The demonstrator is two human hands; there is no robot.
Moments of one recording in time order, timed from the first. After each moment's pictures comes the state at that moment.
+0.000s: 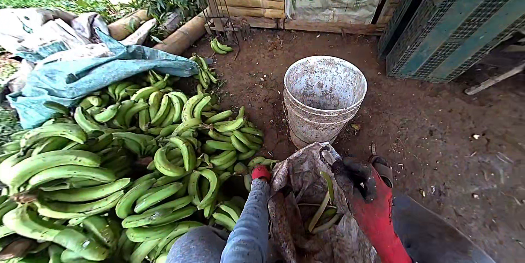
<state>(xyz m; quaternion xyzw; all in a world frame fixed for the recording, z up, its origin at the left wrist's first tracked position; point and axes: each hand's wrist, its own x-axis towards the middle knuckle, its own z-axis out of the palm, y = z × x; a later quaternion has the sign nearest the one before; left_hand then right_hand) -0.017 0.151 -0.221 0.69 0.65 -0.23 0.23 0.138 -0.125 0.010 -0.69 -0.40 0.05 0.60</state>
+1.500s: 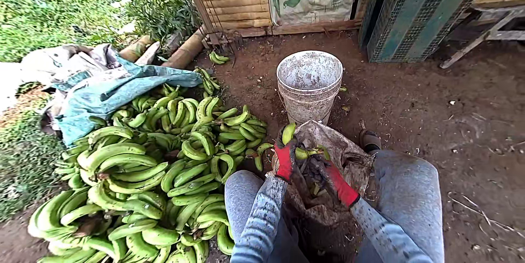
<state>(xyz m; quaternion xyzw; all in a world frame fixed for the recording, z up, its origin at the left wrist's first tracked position) -0.005 -0.013 -0.040 0.56 0.39 0.41 0.61 0.065 -0.157 -0.053 -0.51 -0.17 0.54 0.65</state>
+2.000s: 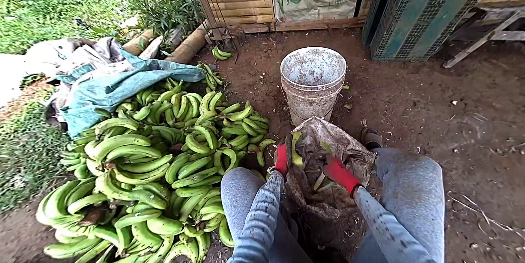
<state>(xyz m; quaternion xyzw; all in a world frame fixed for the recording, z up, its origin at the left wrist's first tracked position) -0.029 0.016 -0.078 0.64 0.48 0.21 0.56 0.094 -0.153 -0.062 -0.80 -0.34 0.44 0.22</state>
